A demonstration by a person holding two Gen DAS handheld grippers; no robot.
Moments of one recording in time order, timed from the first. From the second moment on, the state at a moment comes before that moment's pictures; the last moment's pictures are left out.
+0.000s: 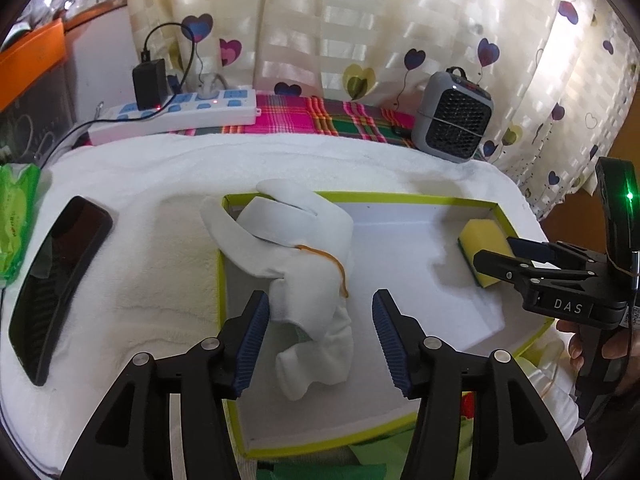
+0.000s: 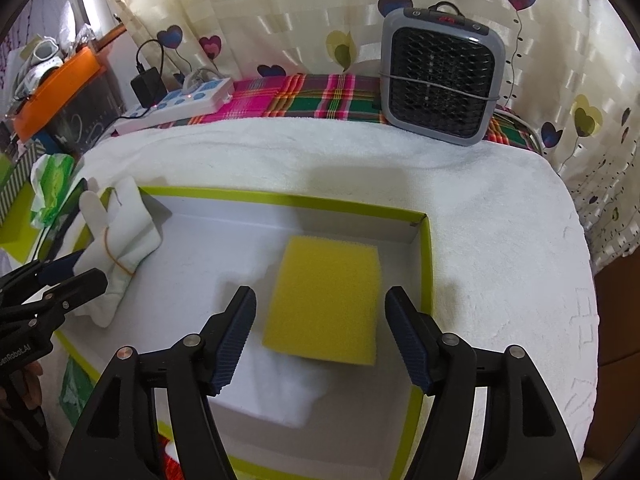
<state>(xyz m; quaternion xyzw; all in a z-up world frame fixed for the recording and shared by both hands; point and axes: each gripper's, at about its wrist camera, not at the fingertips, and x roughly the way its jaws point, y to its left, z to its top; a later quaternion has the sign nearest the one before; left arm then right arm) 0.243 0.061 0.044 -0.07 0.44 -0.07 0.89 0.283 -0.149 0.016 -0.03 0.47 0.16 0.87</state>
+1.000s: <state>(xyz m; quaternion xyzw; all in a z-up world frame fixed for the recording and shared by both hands) 0.160 0.048 0.072 -0.08 0.43 -0.09 0.90 0.188 -0.175 0.052 -0.01 0.41 0.17 0.90</state>
